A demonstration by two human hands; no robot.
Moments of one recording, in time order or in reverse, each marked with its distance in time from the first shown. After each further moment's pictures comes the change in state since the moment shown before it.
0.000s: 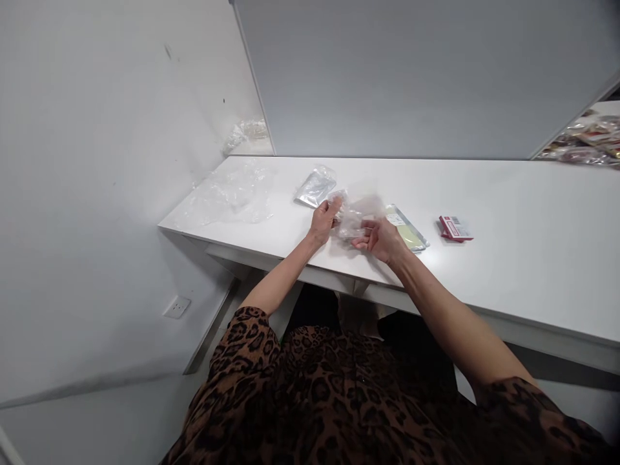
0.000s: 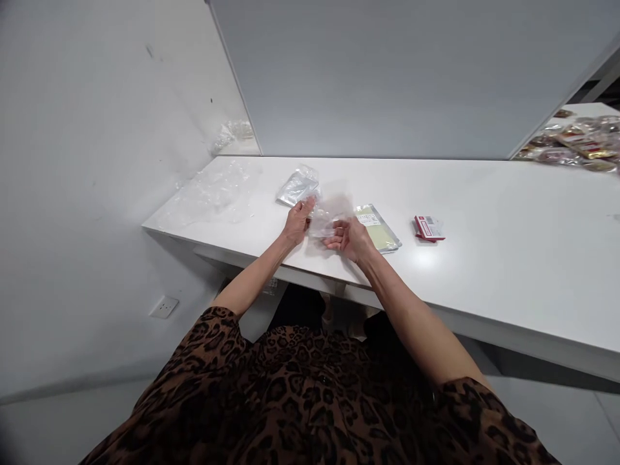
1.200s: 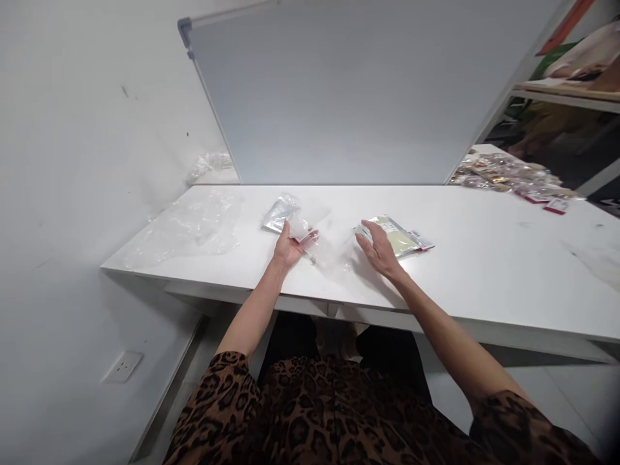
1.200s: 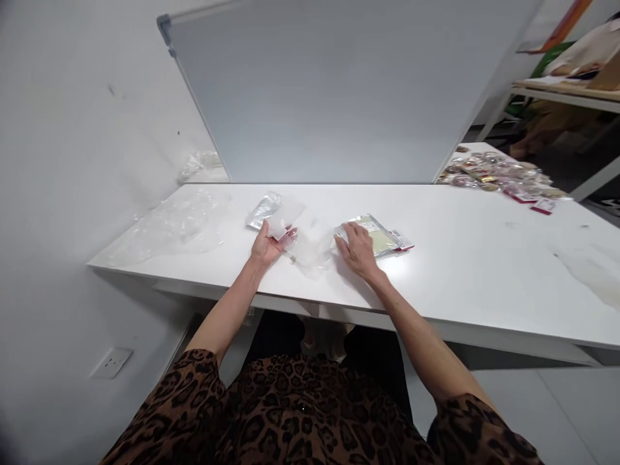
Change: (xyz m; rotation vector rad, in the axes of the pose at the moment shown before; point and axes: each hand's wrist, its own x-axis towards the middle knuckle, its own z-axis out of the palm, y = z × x) left_hand 0.013 0.008 -0.002 -0.348 -0.025 -0.212; right_hand -0.001 -0.022 -0.099 -1.270 0.356 -0.807
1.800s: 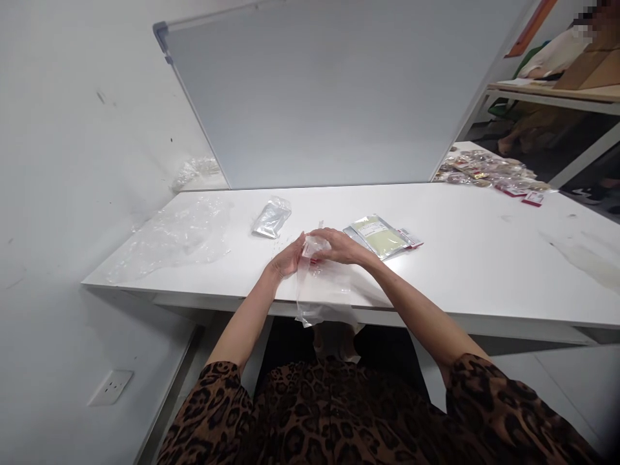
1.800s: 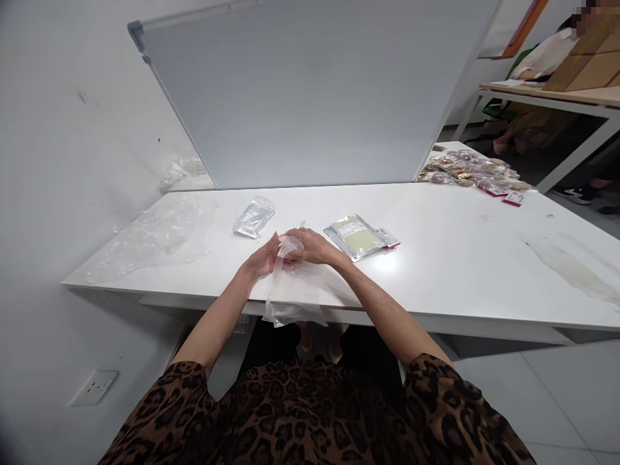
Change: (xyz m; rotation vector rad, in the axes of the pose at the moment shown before) left_hand -0.008 -0.009 -0.001 0.490 -0.456 -0.252; right_hand 0.039 -0.060 0.010 0.276 -0.470 -0.216
